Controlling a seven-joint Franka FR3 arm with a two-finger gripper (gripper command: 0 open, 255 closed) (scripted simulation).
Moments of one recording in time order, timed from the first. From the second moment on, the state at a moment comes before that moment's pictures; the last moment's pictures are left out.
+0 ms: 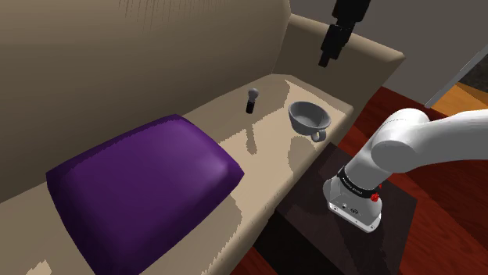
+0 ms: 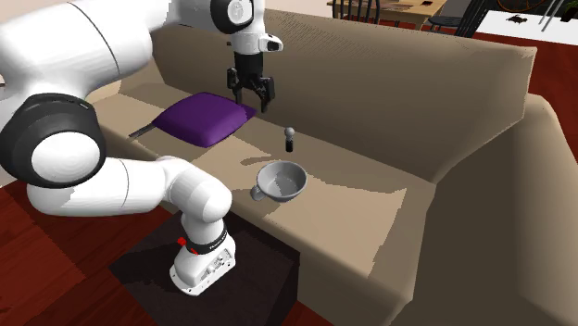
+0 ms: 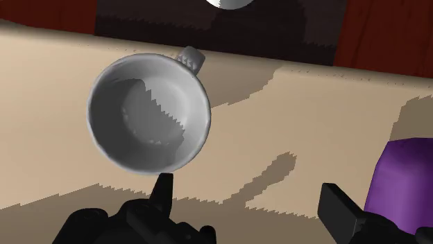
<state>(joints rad) 0.01 -0.82 0.02 -2.35 0.03 1.47 -0.06</state>
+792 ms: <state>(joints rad) 0.01 -0.58 -0.02 -2.45 0.10 1.85 -0.06</state>
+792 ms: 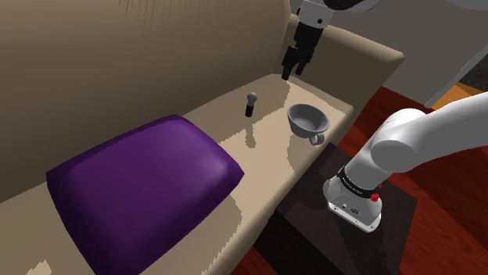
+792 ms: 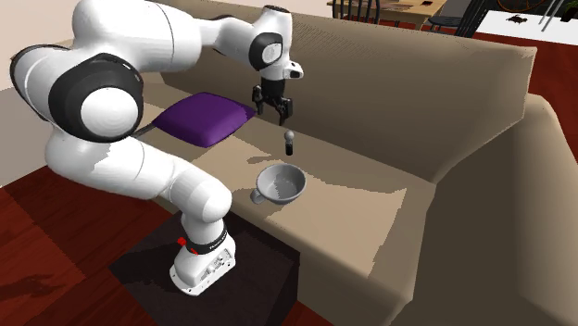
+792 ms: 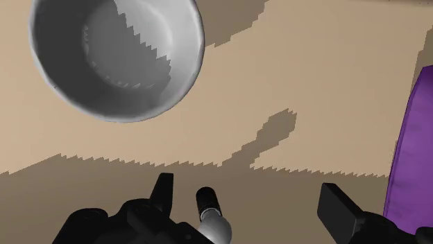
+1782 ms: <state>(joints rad) 0.04 -0.11 -0.06 -2.36 0.29 2.27 -0.15</state>
